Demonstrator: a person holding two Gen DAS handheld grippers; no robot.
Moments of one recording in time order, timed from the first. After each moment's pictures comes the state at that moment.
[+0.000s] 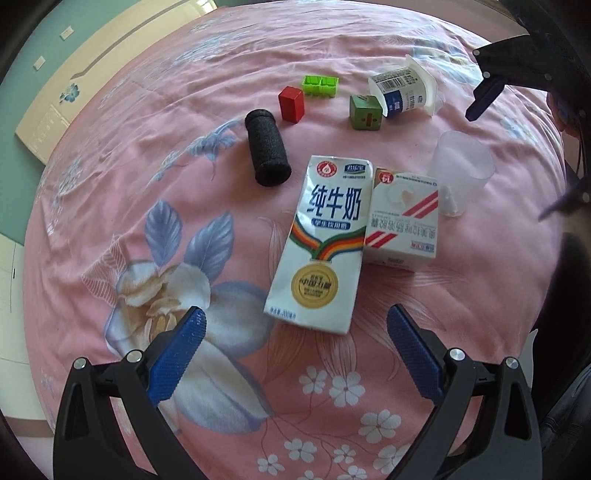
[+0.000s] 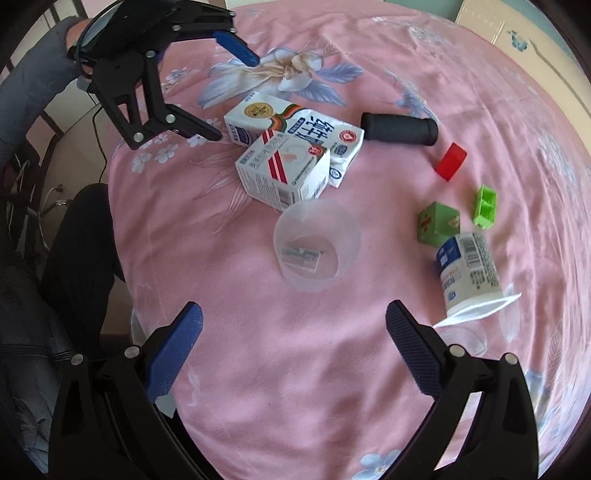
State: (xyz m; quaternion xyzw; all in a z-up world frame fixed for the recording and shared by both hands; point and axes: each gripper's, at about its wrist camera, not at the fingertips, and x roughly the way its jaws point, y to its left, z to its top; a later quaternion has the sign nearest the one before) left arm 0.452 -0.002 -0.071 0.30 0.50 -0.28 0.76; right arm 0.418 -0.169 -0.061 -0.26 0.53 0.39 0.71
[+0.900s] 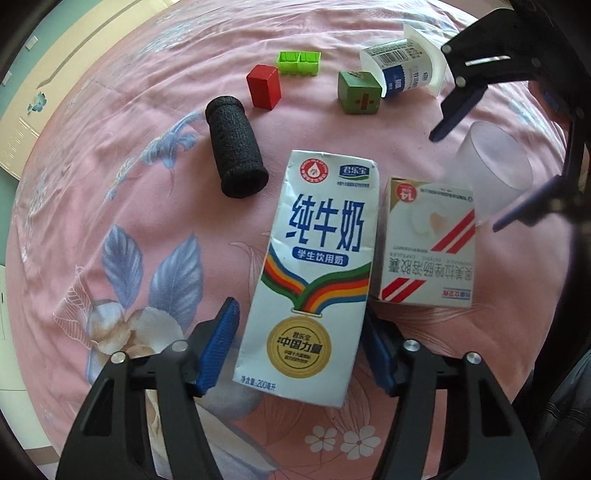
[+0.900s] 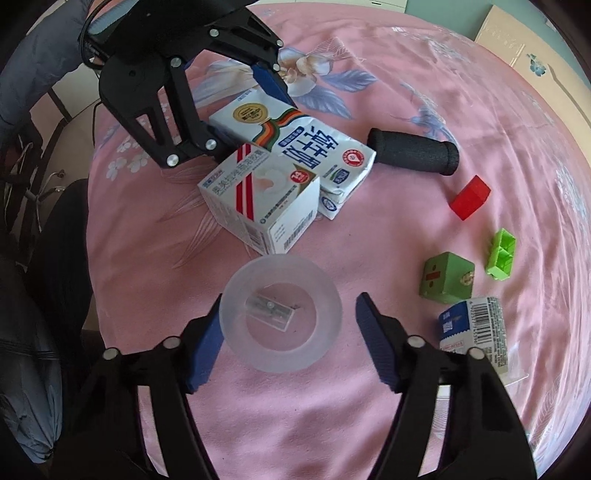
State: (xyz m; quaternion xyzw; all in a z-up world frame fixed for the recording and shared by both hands) left arm 0.483 -0.028 -0.103 0.32 0.52 -0.32 0.72; right arm 0.447 -0.149 -0.088 -0.28 0.50 0.42 0.70
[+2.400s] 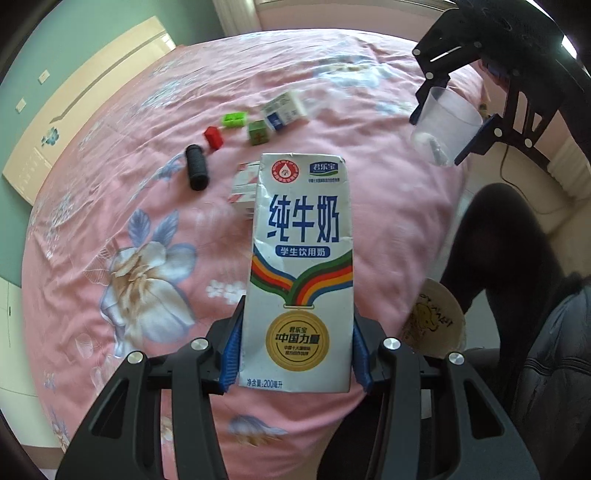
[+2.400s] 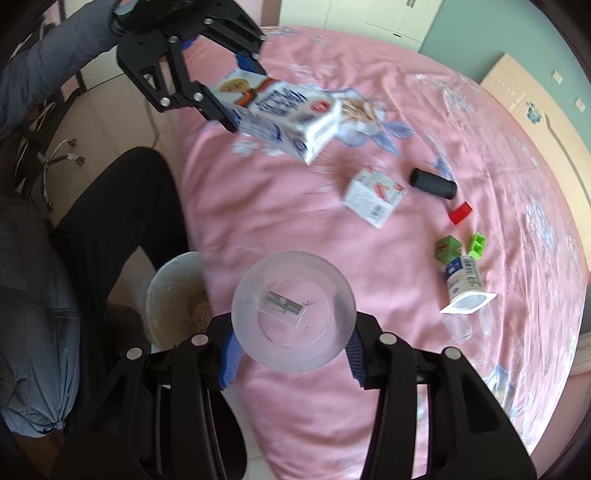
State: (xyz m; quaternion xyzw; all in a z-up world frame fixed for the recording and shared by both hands) left arm 0.299 0.015 -0.014 0.32 0.45 -0.36 0.75; right arm 0.279 -0.156 0.002 -0.34 0.44 0.42 0.72
